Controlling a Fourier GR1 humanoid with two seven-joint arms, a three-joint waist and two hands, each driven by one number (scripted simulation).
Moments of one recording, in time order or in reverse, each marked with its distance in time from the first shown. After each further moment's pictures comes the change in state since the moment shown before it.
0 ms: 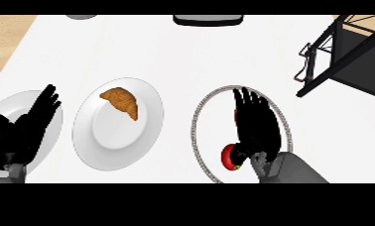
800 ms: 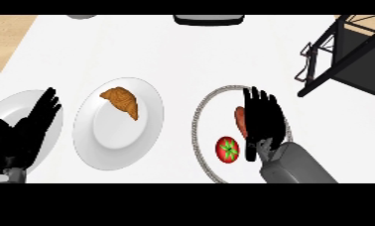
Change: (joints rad) left arm 0.027 -0.036 0.038 -0.022 -0.036 -0.033 0.011; right arm 0.008 0.025 -0.103 0.109 0.056 0.161 -0.069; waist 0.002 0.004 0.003
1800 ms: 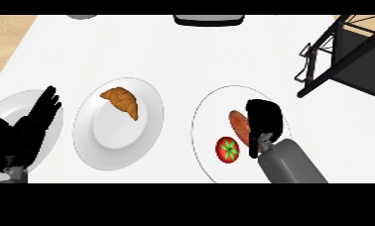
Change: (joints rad) left arm -0.008 -0.085 0.100 -0.023 -0.101 -0.080 0.031; right arm 0.040 0.115 -0.173 0.259 0.202 -0.077 -0.221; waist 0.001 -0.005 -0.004
